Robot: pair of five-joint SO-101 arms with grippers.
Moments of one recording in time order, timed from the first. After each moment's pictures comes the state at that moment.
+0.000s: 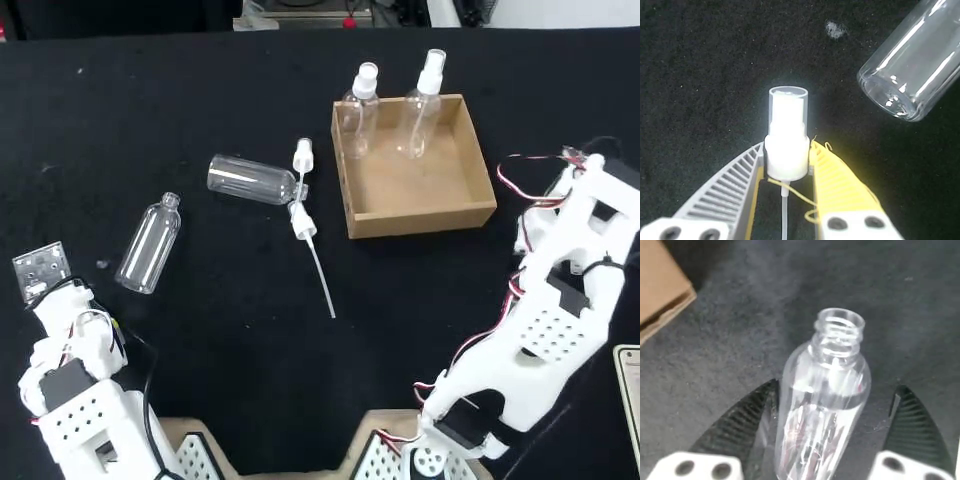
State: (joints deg) left arm -39.7 -81.5 86.7 57.9 -12.0; right arm 36.2 34.6 -16.7 88.2 16.0
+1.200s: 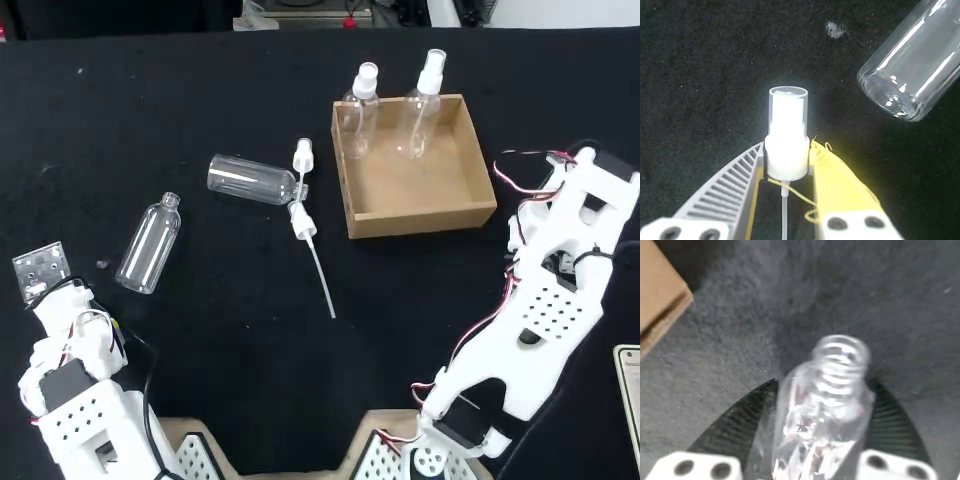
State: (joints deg) left arm -39.7 -81.5 86.7 57.9 -12.0; right arm 34.8 47.3 -33.5 98.9 16.5
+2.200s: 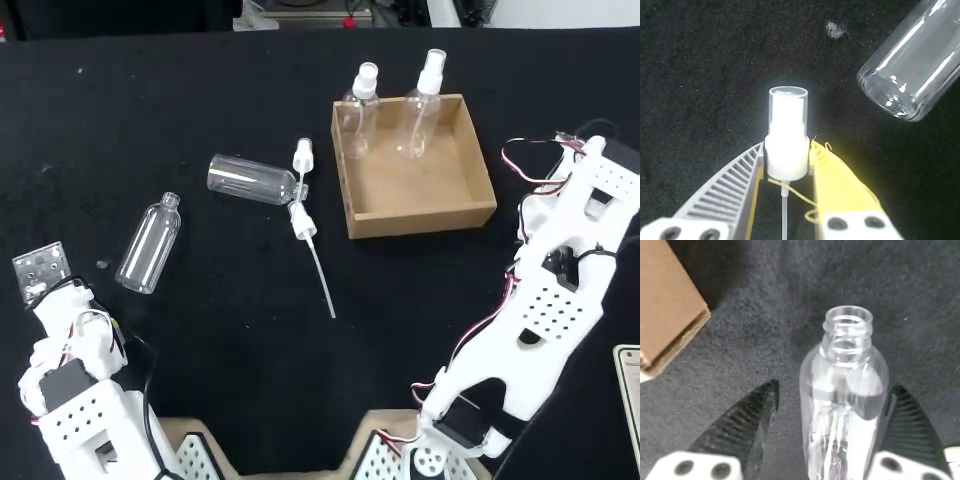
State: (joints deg) left arm -39.7 -81.5 86.7 57.9 -12.0; right arm 34.8 47.3 -39.0 99.0 19.6
